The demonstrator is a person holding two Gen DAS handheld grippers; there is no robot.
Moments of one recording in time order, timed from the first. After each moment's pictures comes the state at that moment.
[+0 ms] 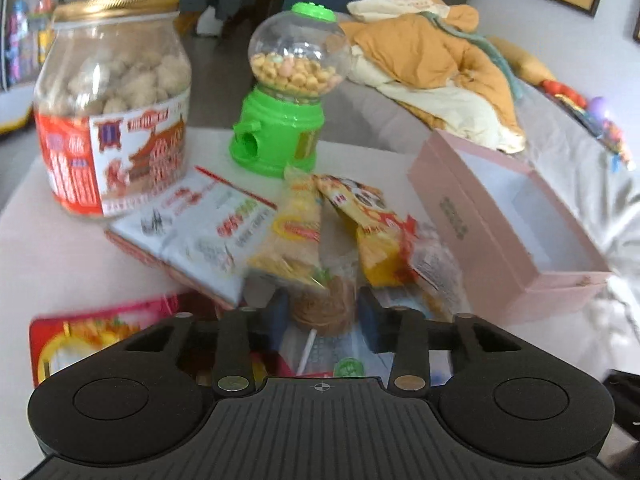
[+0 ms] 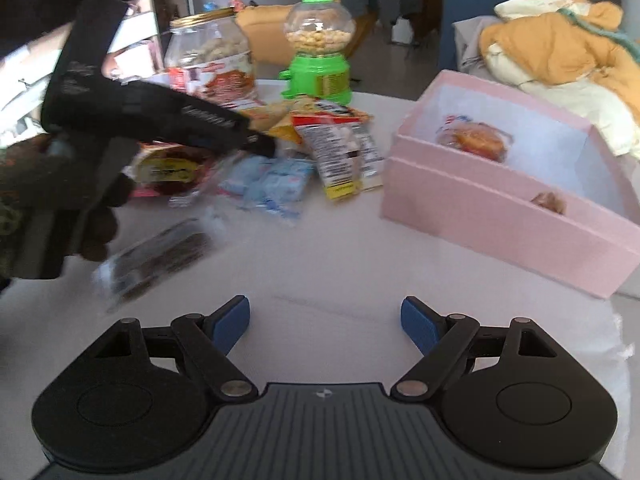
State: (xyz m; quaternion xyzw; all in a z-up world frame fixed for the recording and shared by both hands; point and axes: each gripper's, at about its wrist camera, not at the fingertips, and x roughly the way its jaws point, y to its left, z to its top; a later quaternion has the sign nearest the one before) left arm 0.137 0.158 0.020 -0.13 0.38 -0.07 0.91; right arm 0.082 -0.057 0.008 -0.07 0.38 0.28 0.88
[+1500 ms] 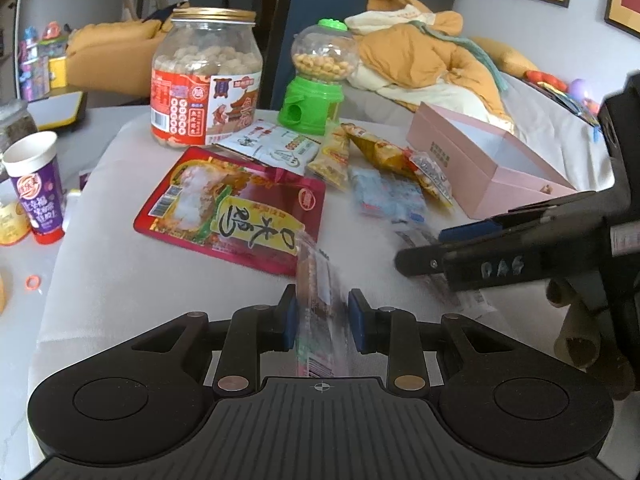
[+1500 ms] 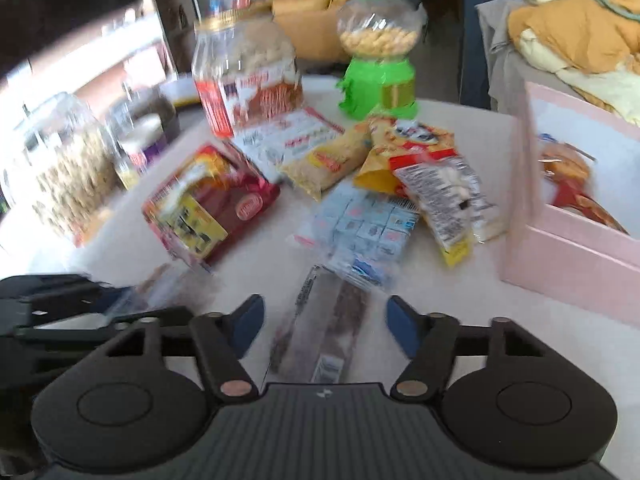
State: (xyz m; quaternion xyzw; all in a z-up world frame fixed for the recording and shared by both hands) left arm 0.008 0.185 0.014 -0.09 0.35 -0.06 0.93; right arm 0.119 0.039 0.014 -0.06 0.41 0.28 0.87
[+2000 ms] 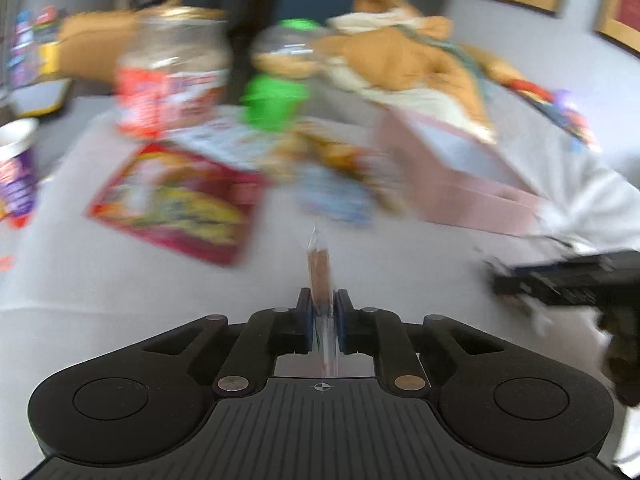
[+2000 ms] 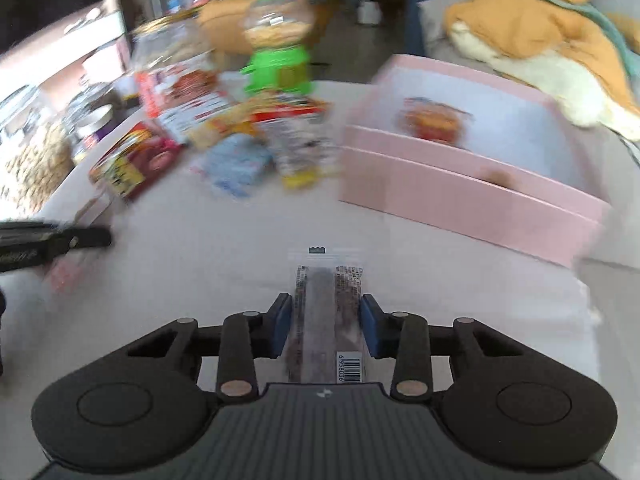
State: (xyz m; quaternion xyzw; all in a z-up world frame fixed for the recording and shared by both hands) left arm -0.003 0.140 0.028 -0.11 0.34 -0.10 0.93; right arm 0.081 -0.084 0.018 -0.06 0.40 0.21 0.89
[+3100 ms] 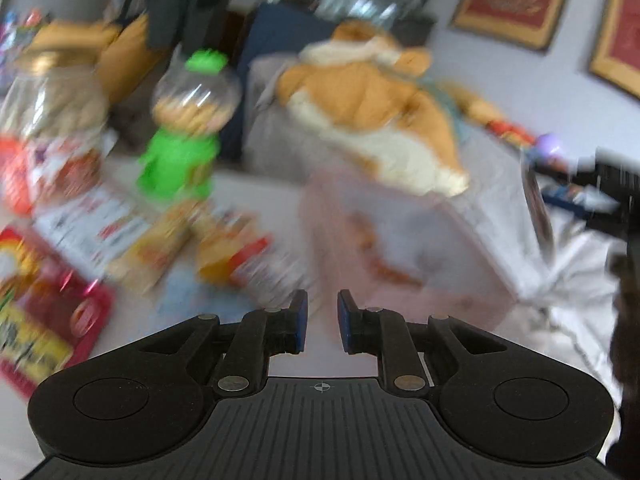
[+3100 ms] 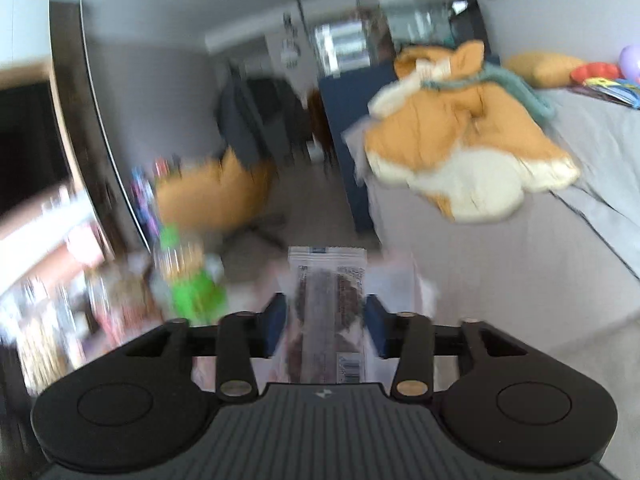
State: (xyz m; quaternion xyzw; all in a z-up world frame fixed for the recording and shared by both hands) left arm 0.103 0.083 0.049 -0.16 0.32 -0.09 0.93; right arm 0.153 -0.219 0.117 0.12 0.21 0.18 0.95
